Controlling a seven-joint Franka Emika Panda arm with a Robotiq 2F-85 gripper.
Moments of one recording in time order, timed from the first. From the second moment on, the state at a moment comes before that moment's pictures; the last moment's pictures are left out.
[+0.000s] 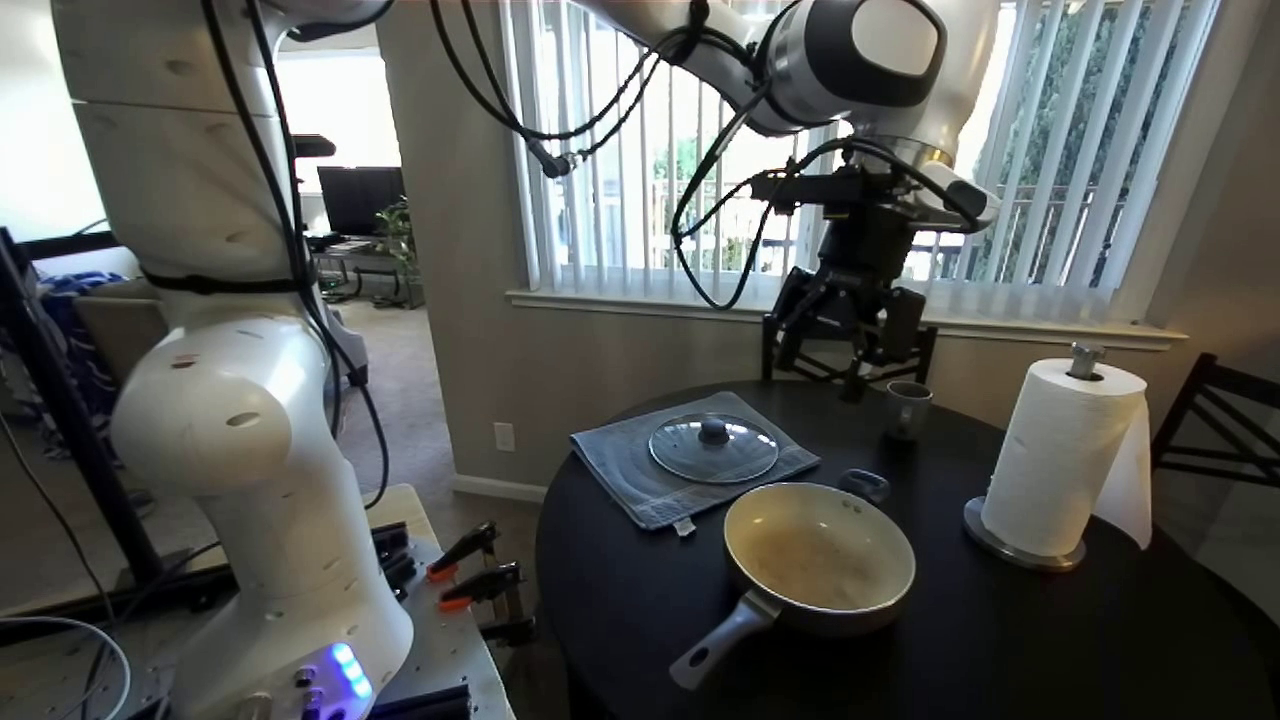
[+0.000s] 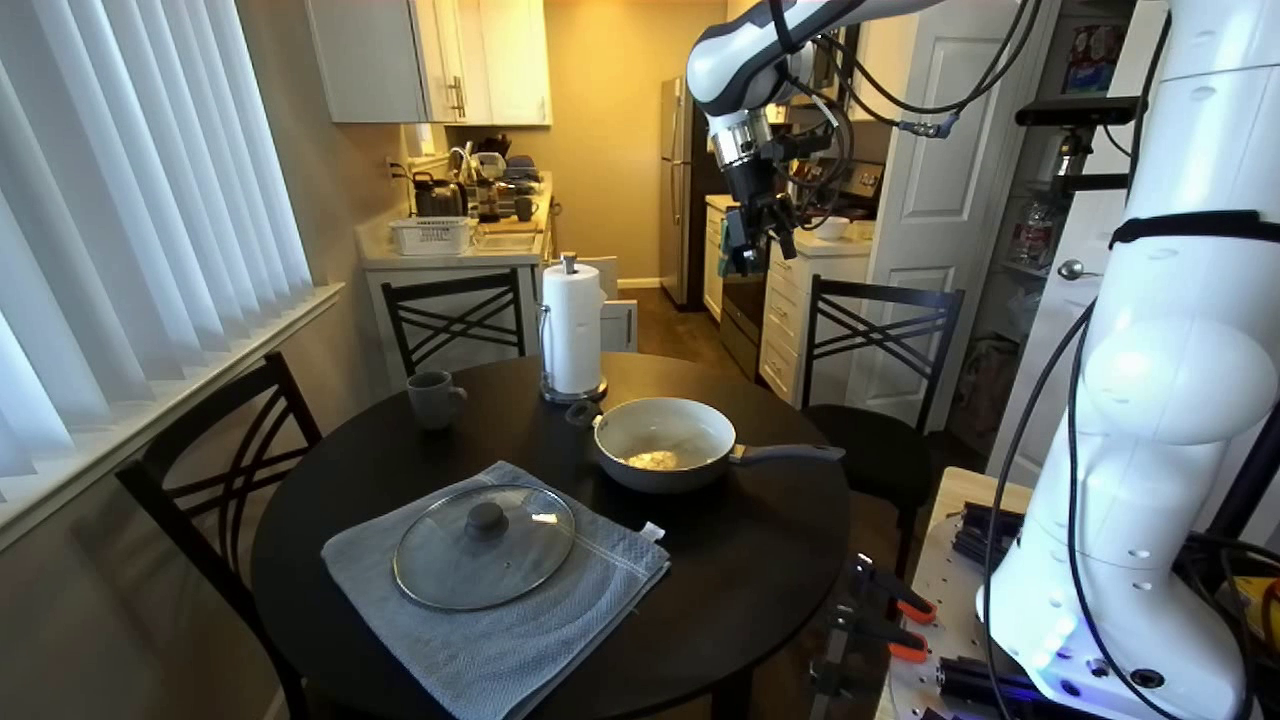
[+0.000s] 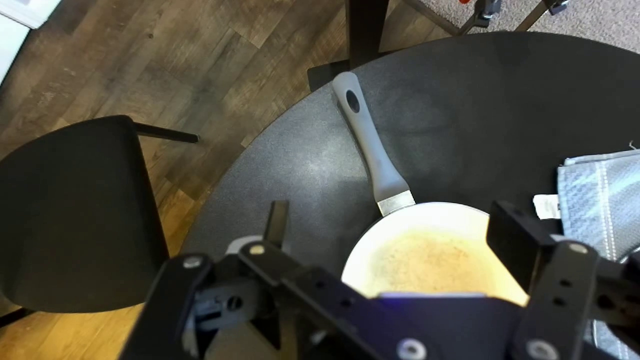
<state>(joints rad) -0.18 0.08 -0.22 -1.88 -0.15 1.62 -0.17</state>
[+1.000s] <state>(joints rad) -0.02 0.05 -0.03 -1.91 -0.18 1.80 -0.05</state>
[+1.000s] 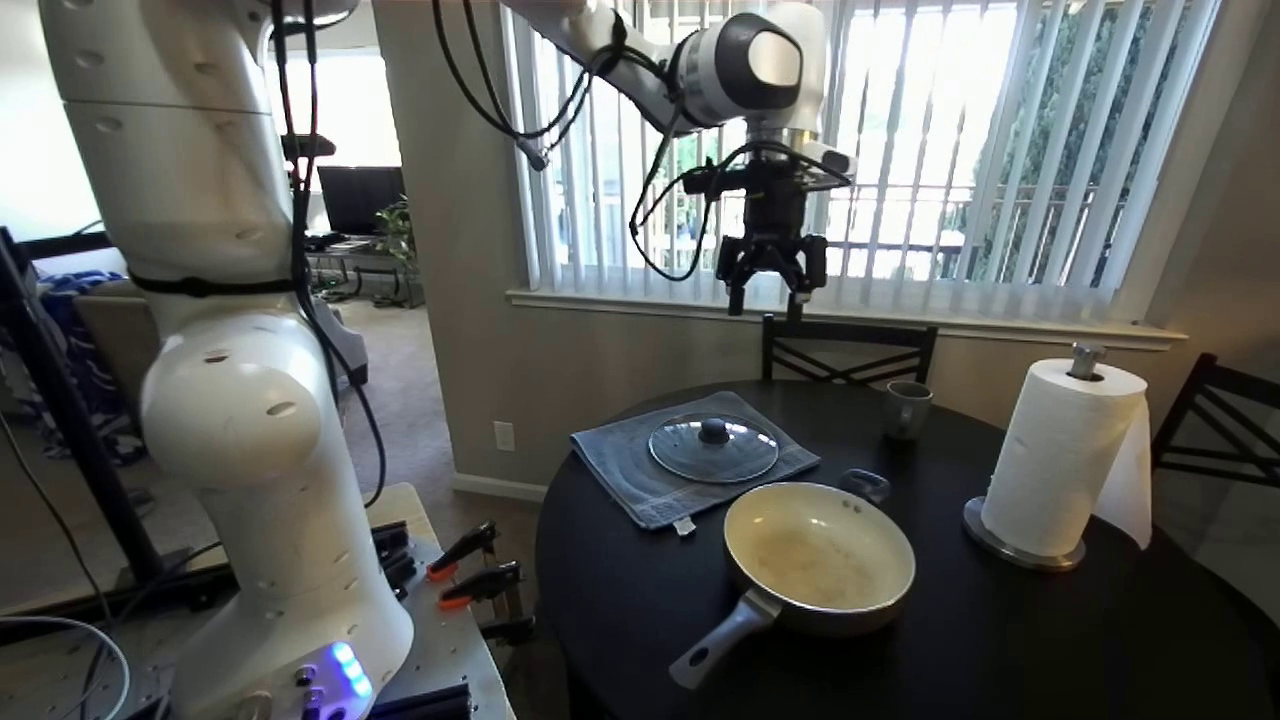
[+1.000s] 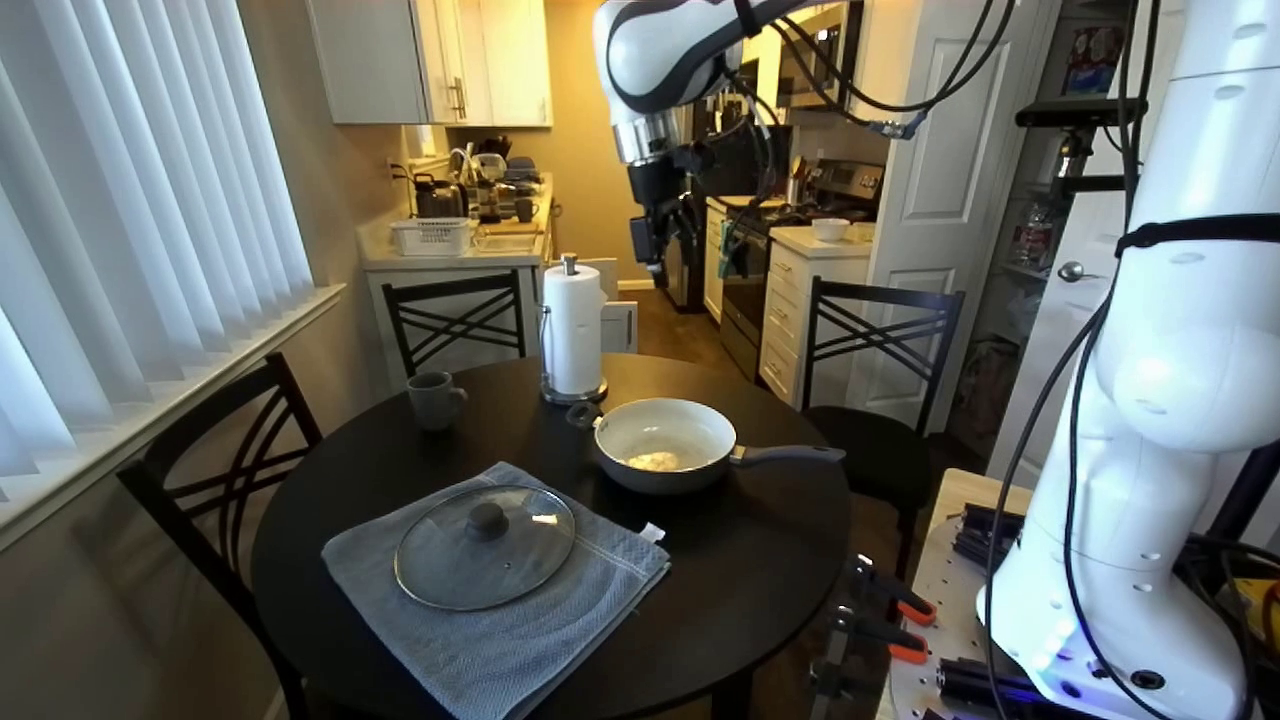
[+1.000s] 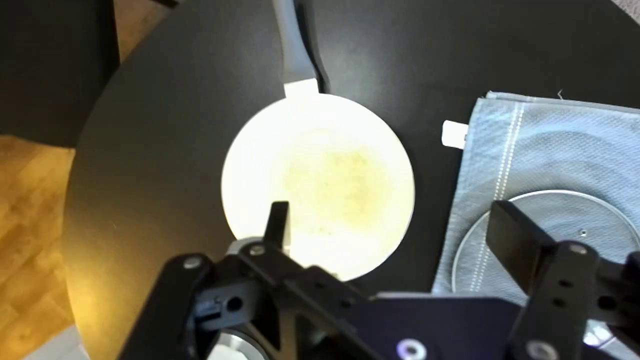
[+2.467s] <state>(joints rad) 0.13 0.15 0.08 -2.02 -0.40 2.12 0.10</state>
